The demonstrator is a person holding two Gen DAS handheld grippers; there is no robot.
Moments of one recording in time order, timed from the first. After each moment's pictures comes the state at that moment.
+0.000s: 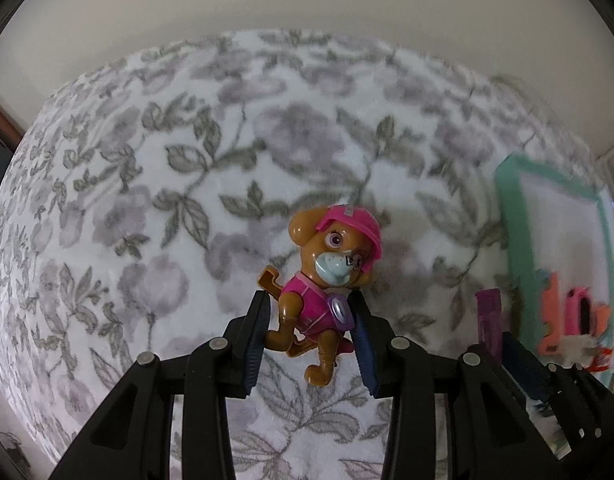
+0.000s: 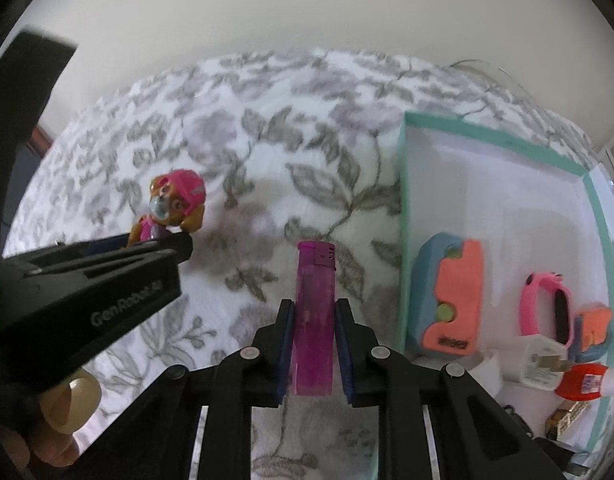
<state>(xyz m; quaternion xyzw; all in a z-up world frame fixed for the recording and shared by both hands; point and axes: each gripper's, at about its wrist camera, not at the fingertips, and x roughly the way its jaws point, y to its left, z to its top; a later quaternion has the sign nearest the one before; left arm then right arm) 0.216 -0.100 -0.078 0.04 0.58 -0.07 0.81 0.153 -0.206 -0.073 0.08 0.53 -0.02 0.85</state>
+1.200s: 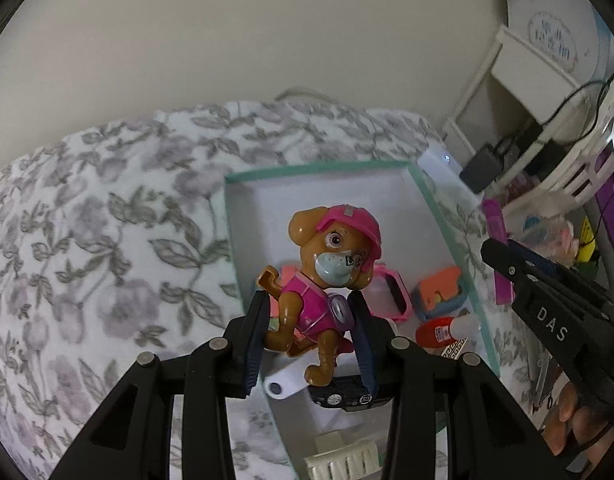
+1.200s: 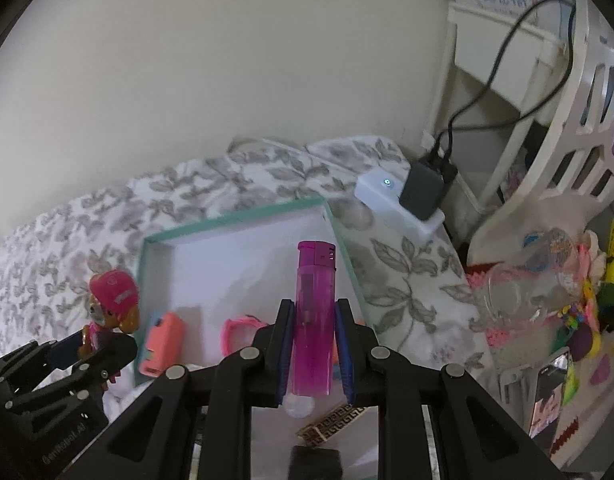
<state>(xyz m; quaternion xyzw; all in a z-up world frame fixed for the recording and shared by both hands) 0.134 -0.244 -0.022 0.06 0.52 -0.28 0.81 0.063 -0.394 -0.006 0.13 0.44 -0.22 0.86</state>
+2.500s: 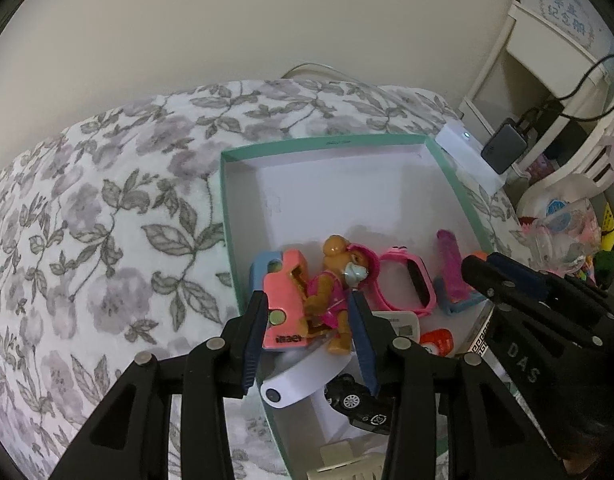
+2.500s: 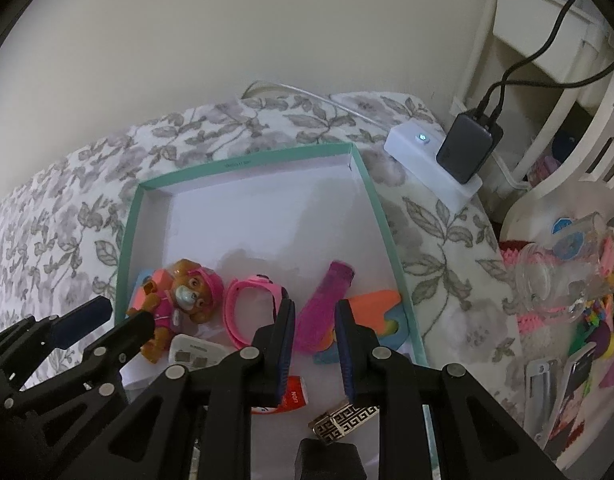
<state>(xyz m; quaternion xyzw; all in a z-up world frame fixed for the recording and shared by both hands) 0.136 -0.254 -0.045 0.08 0.53 -0.25 0.81 0.078 -0.382 -0.043 0.11 0.49 -0.18 0.84</state>
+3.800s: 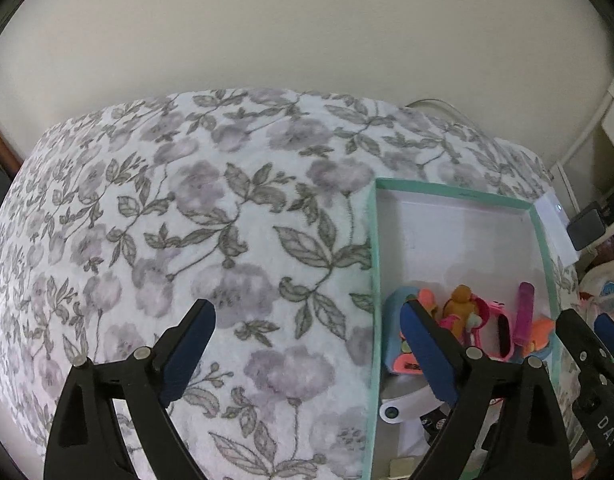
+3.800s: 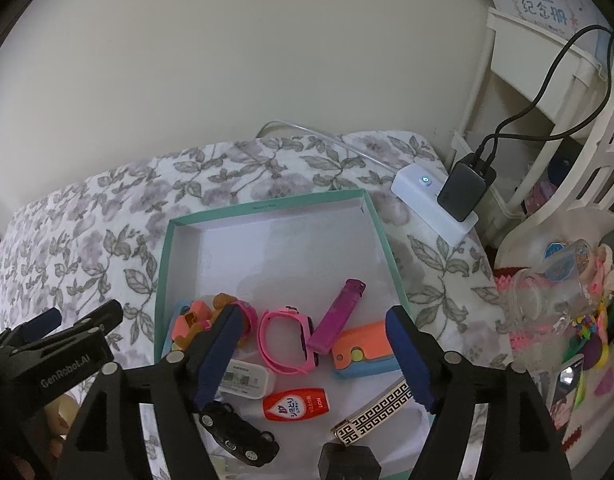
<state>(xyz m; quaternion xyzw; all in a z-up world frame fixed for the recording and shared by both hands) 0.172 -0.190 -0.031 0.04 0.53 -0.09 0.84 0.077 -0.365 -0.010 0.11 0.46 -0.18 0.86</state>
